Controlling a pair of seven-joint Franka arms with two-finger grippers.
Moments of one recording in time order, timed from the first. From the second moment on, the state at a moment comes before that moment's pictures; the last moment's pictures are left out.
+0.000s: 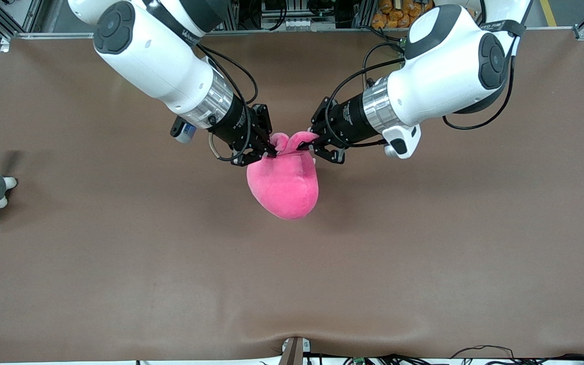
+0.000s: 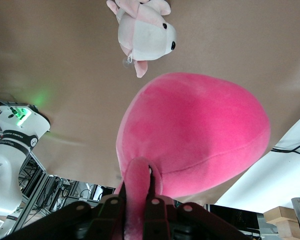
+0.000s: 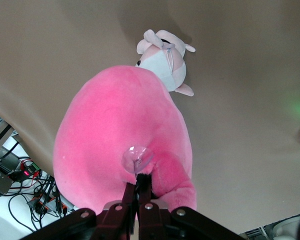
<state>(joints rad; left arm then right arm) -0.35 0.31 -0.23 -1.40 -0.61 1.96 -2.09 0.68 0.38 -0.14 -1.24 0.45 1.90 2.43</state>
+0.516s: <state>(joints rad) -0.32 0.29 -0.21 -1.39 -0.61 1.91 -2.10 0.52 0.38 -0.16 -1.22 0.43 1.68 2.14</state>
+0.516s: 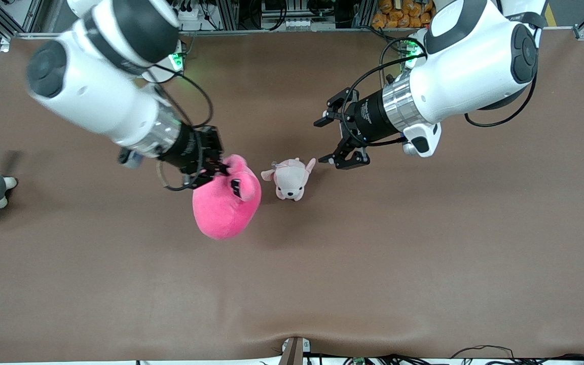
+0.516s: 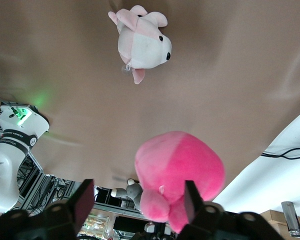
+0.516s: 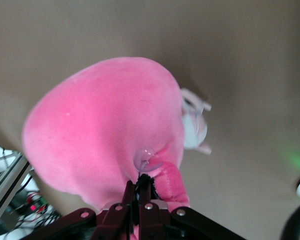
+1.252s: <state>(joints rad) -0.27 0.22 -0.13 -1.38 -0.14 1.64 -1.90 0.06 0.50 -0.18 -1.26 0.37 1.34 0.95</state>
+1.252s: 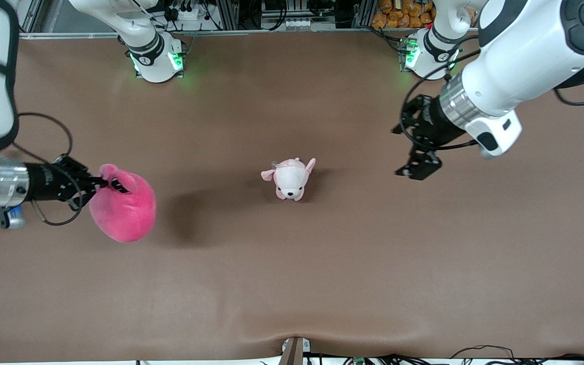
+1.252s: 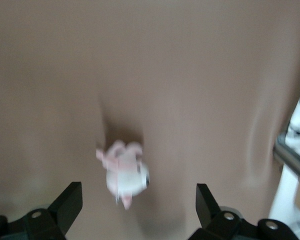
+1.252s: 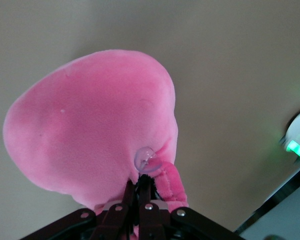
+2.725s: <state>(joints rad) -0.01 0.26 -0.12 -1.39 0.18 1.36 -0.83 0.02 0.74 -0.17 -1.25 -0.08 1.45 0.33</state>
